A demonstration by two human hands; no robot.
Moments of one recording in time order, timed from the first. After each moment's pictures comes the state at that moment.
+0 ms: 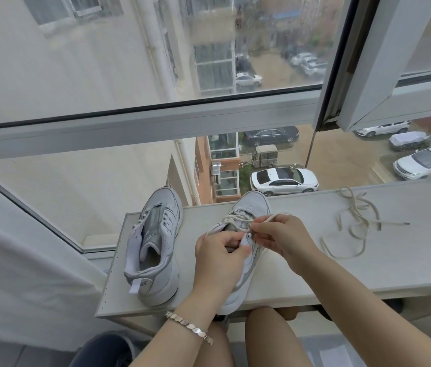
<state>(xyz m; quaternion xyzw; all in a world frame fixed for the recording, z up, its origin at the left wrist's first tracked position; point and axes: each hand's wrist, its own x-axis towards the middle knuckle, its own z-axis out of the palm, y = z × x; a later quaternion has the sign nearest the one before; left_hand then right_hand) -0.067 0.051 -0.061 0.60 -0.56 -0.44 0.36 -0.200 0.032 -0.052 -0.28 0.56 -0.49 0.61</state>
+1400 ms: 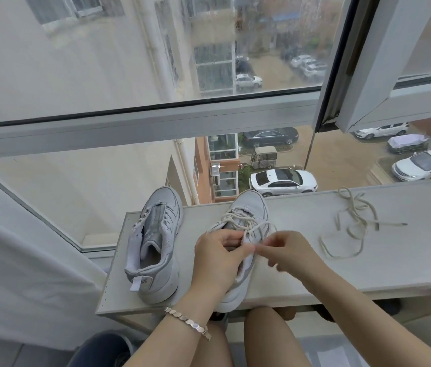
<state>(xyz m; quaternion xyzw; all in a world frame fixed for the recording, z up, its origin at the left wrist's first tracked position) -0.064 0.052 -0.059 0.57 -0.58 -0.43 0.38 -0.209 0.056 -0.070 -0.46 0.66 -0.35 0.48</state>
